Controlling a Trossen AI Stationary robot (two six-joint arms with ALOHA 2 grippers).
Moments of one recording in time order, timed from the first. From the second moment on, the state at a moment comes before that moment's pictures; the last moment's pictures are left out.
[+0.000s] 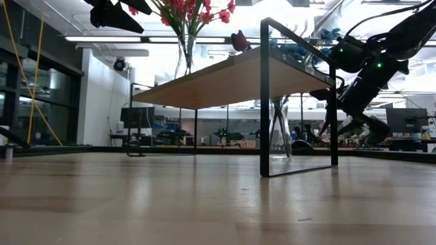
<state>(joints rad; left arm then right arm) -0.24 0.90 0.90 -0.55 -0.64 -0.45 -0.68 1.06 0.37 -0.13 0.11 1.19</state>
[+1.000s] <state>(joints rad) -0.24 0.90 0.90 -0.56 -0.64 -0.45 -0.45 1.06 0.10 0.31 0.43 1.26</state>
